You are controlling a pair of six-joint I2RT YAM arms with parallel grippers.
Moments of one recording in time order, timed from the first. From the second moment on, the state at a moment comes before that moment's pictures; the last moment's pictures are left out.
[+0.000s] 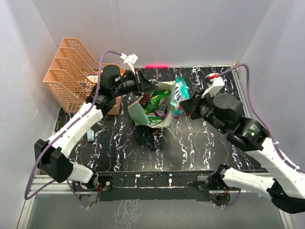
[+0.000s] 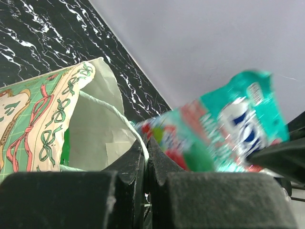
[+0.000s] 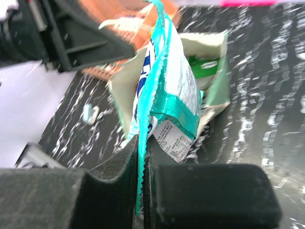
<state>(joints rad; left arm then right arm) -0.54 1.41 1.31 -0.07 0.56 -0.65 0.81 0.92 1.26 -0.61 0.19 0.51</state>
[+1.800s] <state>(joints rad) -0.60 1.38 1.33 -0.14 0.54 -0.60 0.14 1.99 1.40 -0.55 0.64 0.20</state>
